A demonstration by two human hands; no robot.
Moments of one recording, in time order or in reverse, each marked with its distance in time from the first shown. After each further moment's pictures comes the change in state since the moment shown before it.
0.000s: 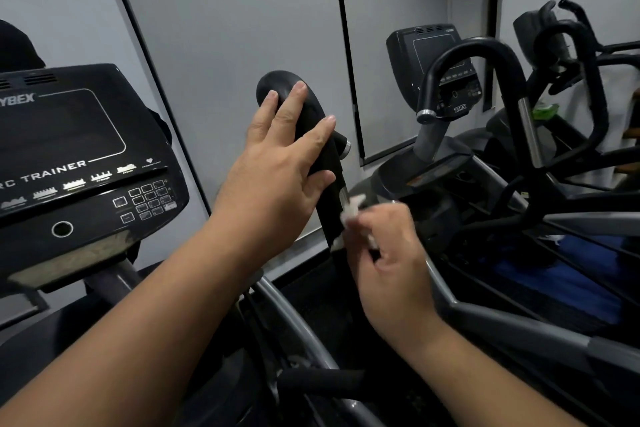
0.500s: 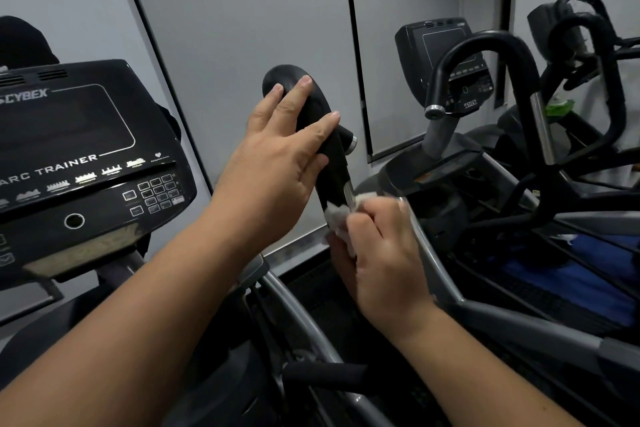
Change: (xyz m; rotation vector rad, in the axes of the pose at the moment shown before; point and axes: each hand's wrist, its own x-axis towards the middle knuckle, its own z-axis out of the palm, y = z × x) left_hand 0.002 -0.004 -0.006 0.011 0.010 0.034; right_hand 0.001 0.008 0.011 -0.296 -0.004 -0.253
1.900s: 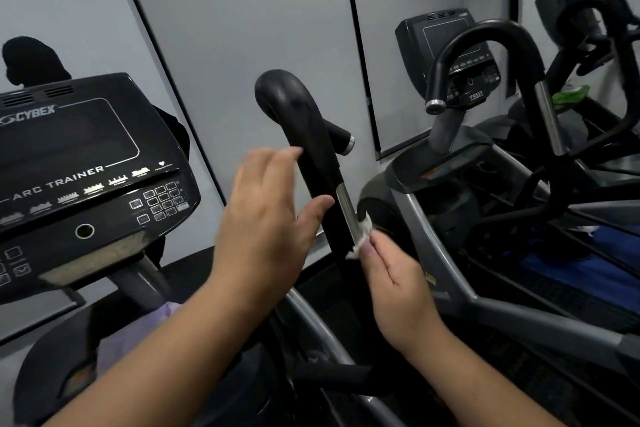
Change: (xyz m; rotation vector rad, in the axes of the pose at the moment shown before) left_hand -0.041 0.020 0.020 -0.086 0.164 -0.135; right_hand -0.024 0.009 -0.016 0.610 -0.293 0.592
